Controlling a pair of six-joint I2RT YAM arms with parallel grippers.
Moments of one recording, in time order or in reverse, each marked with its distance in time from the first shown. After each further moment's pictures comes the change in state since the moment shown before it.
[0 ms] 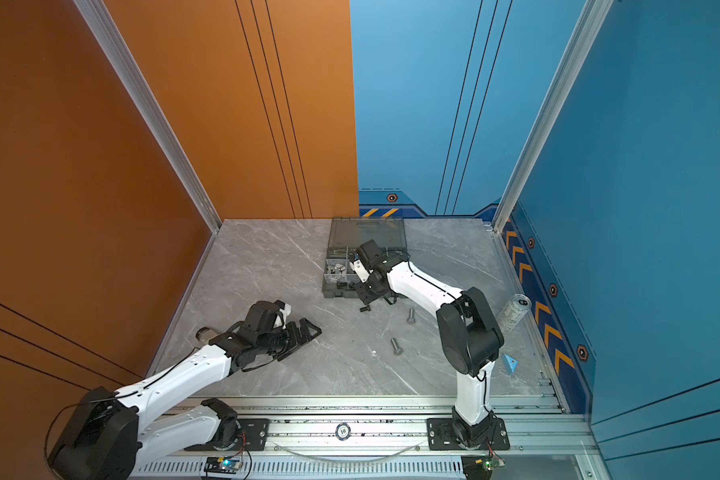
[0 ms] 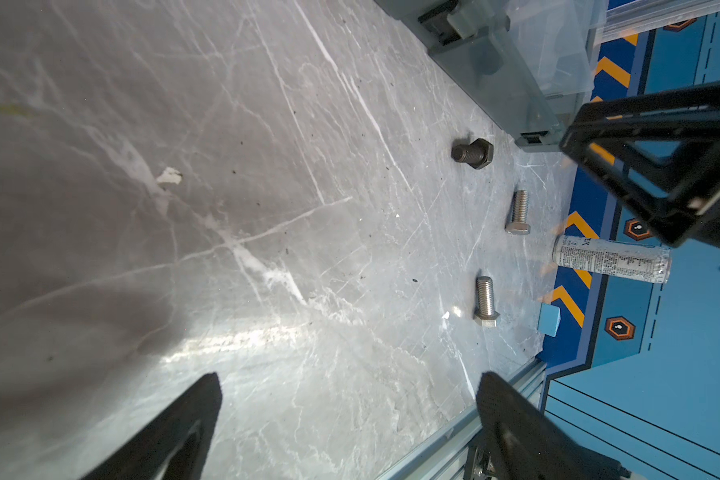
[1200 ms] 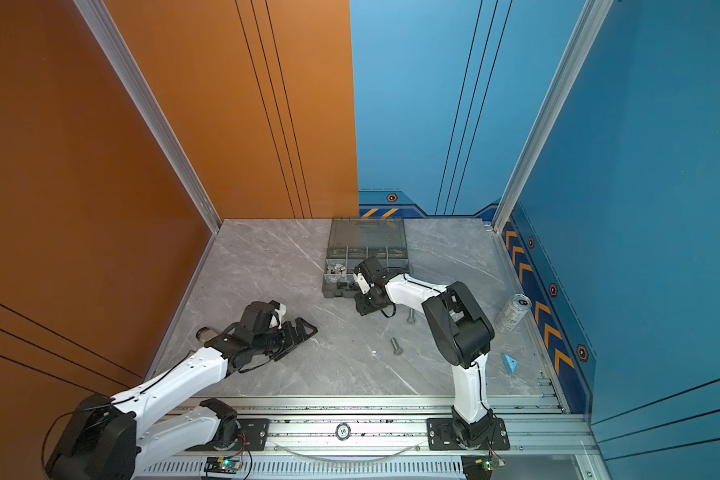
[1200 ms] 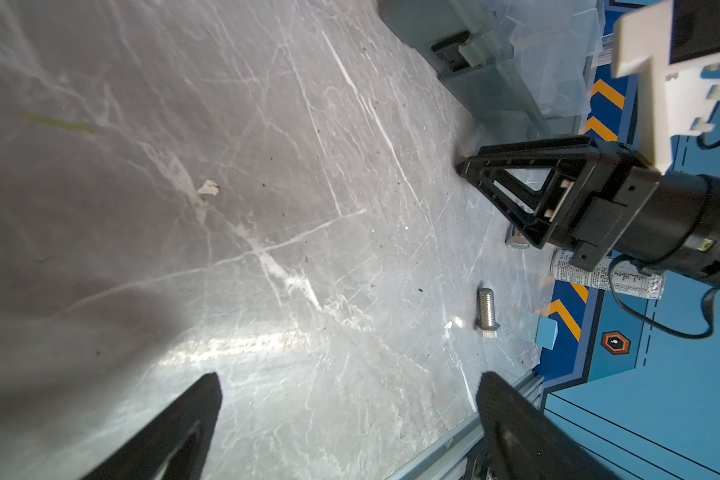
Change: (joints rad) left arm 0.041 -0.027 -0.019 -0.007 0.001 0.001; right arm -0.006 0.080 -0.153 0.258 -0.086 0.165
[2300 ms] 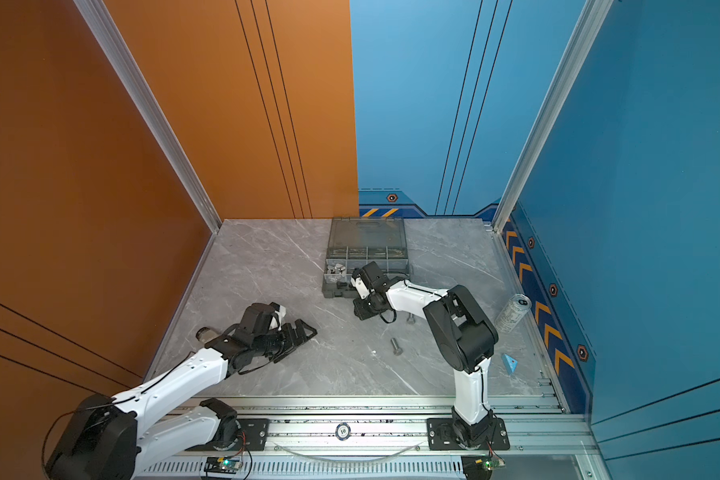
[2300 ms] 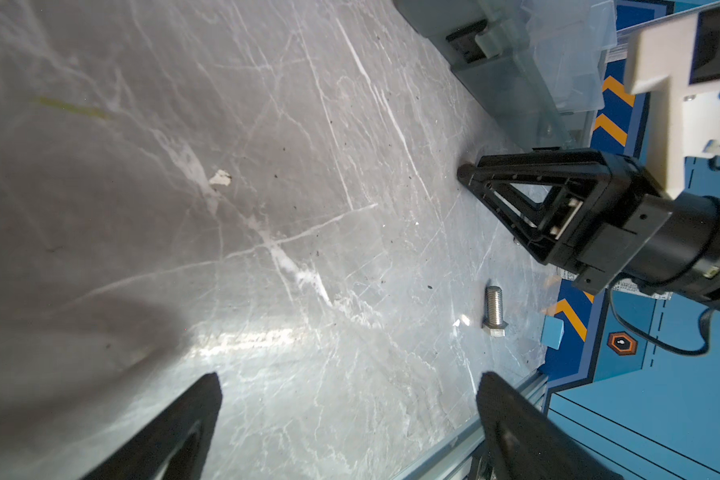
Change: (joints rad) left arm 0.000 0.000 -0.014 0.001 0.000 0.000; right arm 0.031 -0.039 -0.082 0.081 -0.030 -0.005
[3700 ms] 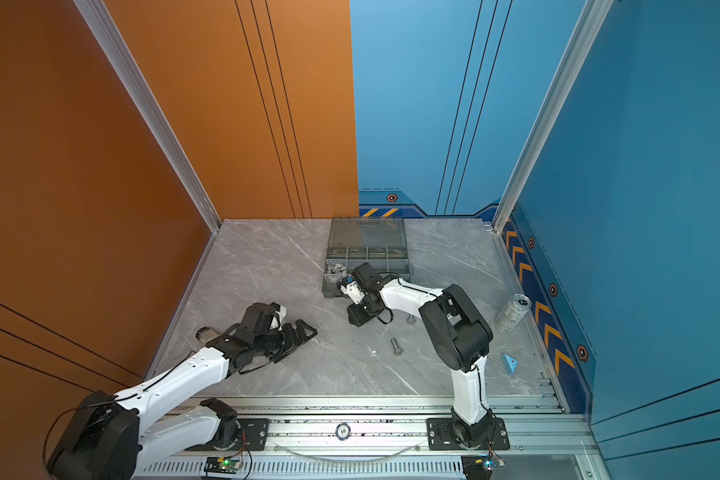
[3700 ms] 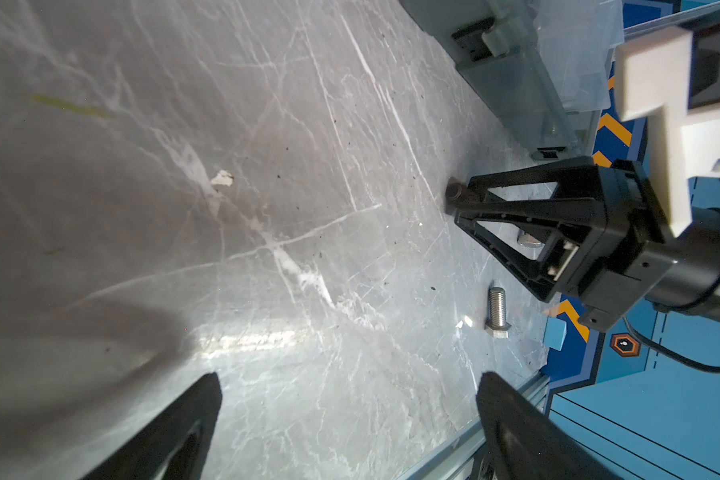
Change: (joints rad) left arm 0.000 0.014 0.000 0.007 0.000 0.000; right arm 0.039 0.031 0.066 -0.129 -0.071 -0.140
